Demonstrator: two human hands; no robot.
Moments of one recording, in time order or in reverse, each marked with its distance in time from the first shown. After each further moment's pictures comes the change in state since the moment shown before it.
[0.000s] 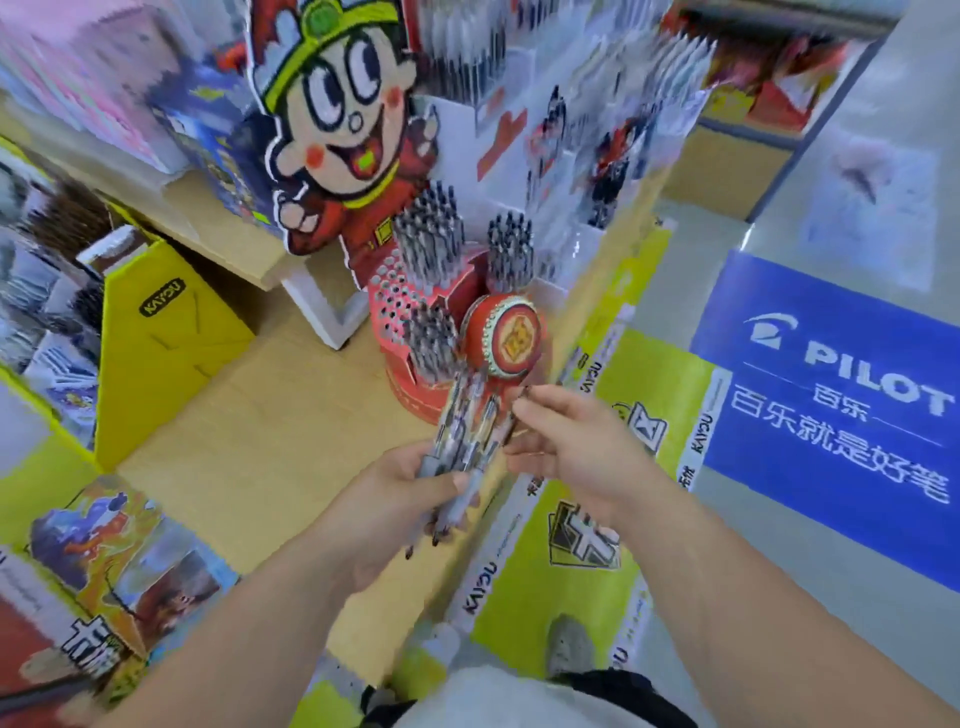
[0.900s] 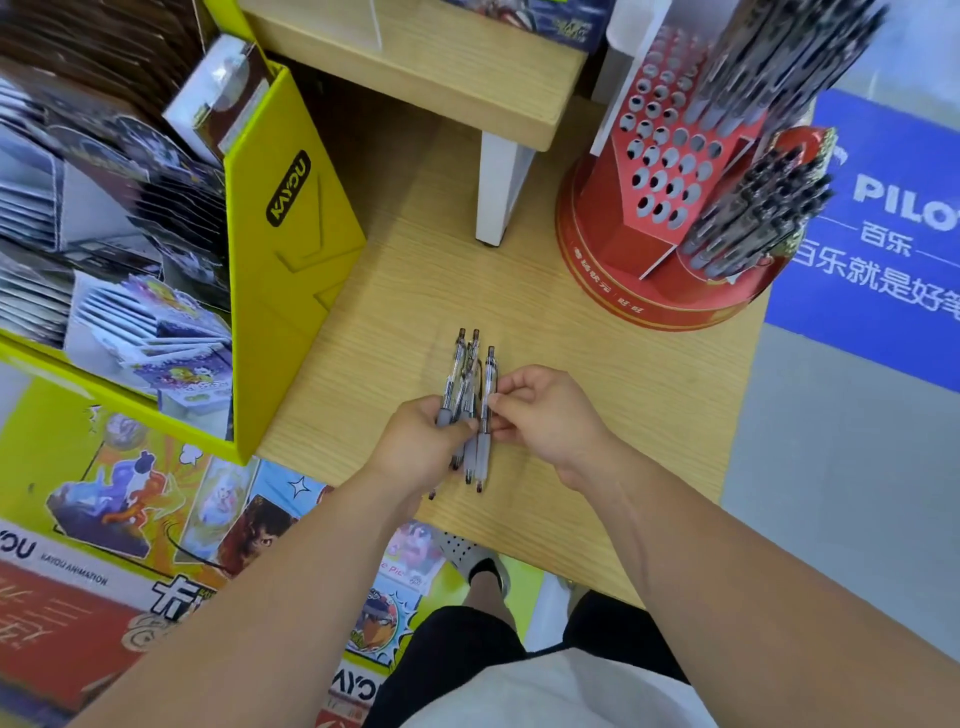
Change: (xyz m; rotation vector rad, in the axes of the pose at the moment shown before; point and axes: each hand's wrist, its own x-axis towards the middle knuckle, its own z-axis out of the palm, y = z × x) left_hand 0.093 -0.126 -0.293 0.175 0.131 -0.209; right_hand 0.154 0.179 0.261 -0.250 0.285 0.224
